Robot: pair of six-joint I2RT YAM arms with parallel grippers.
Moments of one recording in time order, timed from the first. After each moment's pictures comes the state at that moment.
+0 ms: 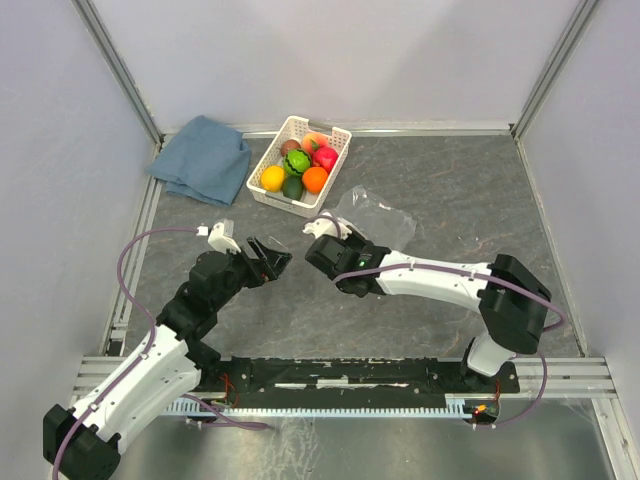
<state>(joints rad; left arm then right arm) -0.53 0.62 0.40 -0.12 -0.02 -0.79 1.08 1.66 1.13 -0.50 0.97 0.01</state>
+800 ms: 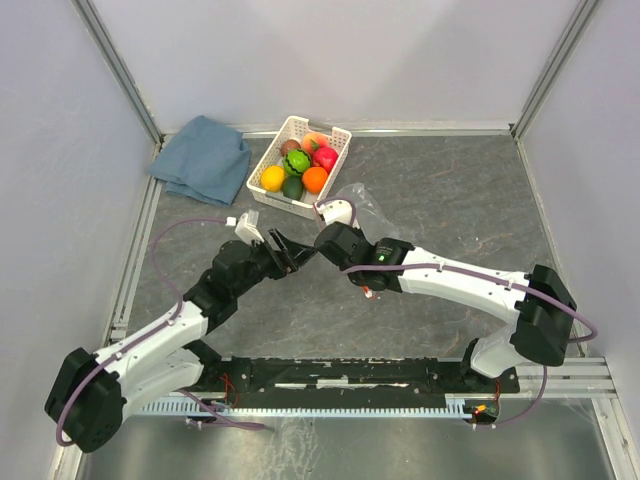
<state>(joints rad) -0.61 0.90 0.40 0.23 0.08 -0.95 1.07 1.52 1.19 -0.58 0.64 0.38</state>
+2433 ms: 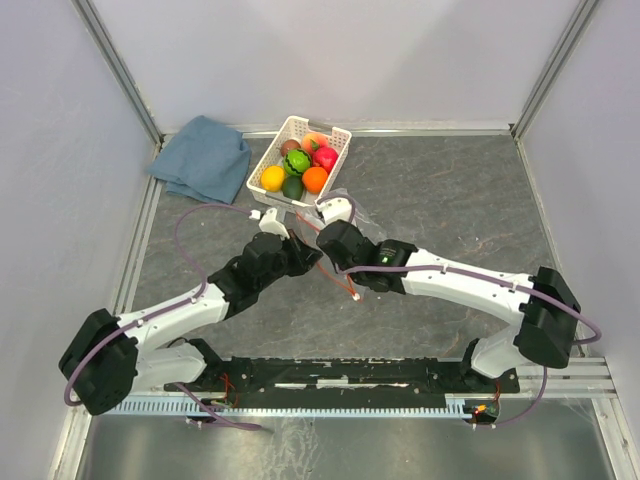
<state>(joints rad) -0.76 1.14 0.55 0.19 -0.10 -0.85 1.07 1.48 1.17 -0.48 0.57 0.38</state>
